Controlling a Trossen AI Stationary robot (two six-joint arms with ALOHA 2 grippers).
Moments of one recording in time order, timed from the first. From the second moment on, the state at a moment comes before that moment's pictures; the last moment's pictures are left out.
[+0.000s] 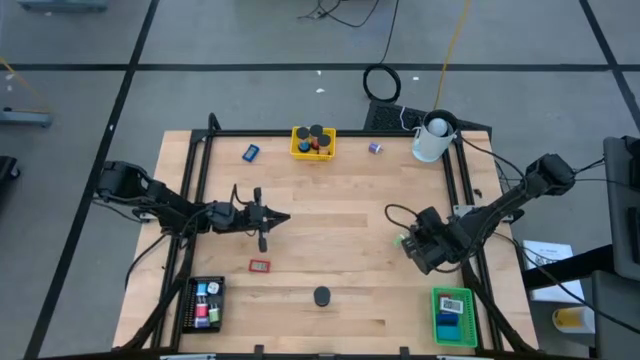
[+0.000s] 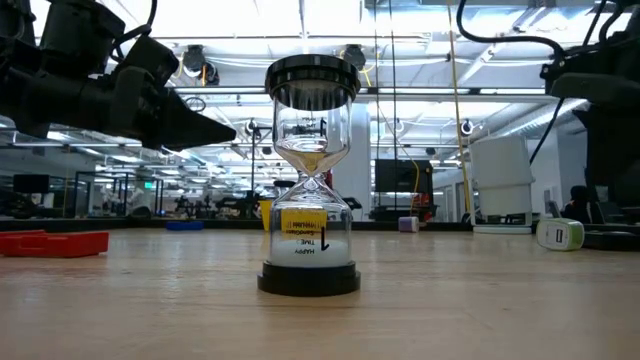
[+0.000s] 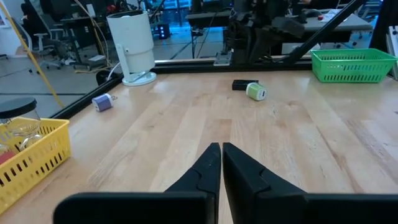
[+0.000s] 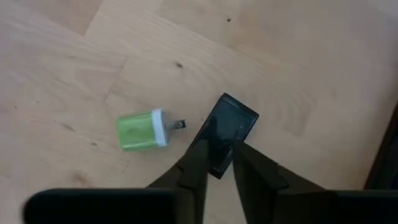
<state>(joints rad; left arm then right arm) -0.12 1.44 0.15 1.18 -0.26 0.04 0.56 1.22 0.73 -1.14 0.42 1.67</state>
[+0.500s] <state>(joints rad) -0.12 1.44 0.15 1.18 -0.26 0.04 0.55 1.23 0.56 -0.95 0.41 1.77</state>
